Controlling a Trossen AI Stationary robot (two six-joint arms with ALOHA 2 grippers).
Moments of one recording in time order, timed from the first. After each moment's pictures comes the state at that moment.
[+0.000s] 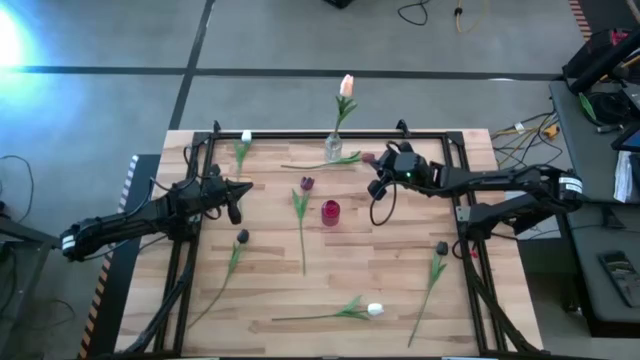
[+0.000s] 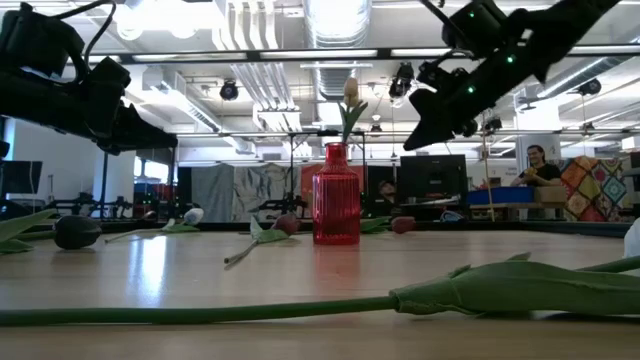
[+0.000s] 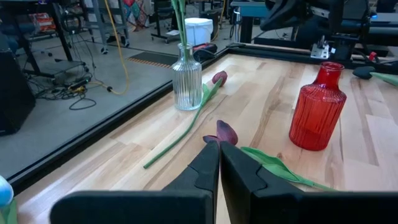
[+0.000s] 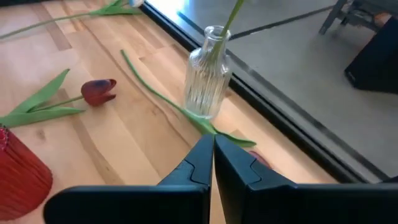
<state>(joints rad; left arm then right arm) 0.33 0.20 0.04 -0.05 -0.17 -0.01 -0.32 1.26 0.59 0.15 0.34 0.06</state>
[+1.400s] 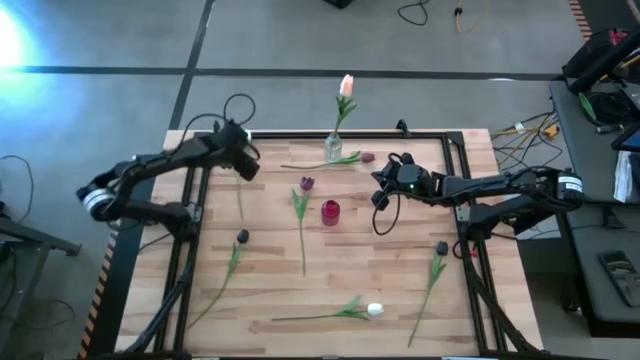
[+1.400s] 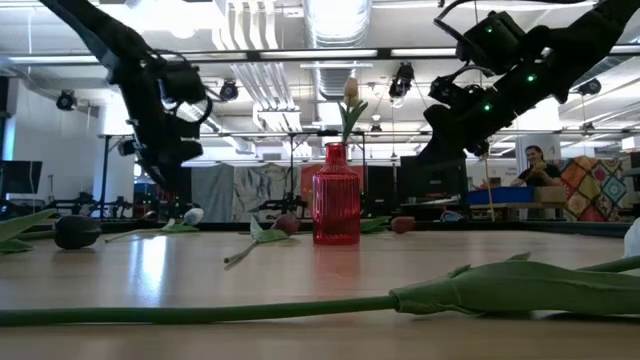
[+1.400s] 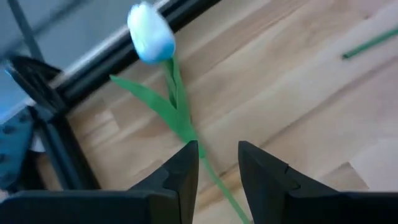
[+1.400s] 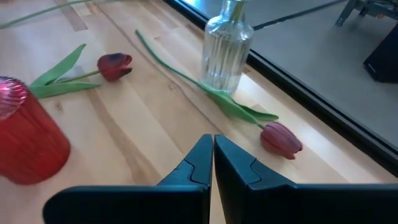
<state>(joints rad) 0.83 1.28 0.74 -0.55 -0.24 -0.07 -0.28 1.26 0.46 0.27 0.33 0.11</state>
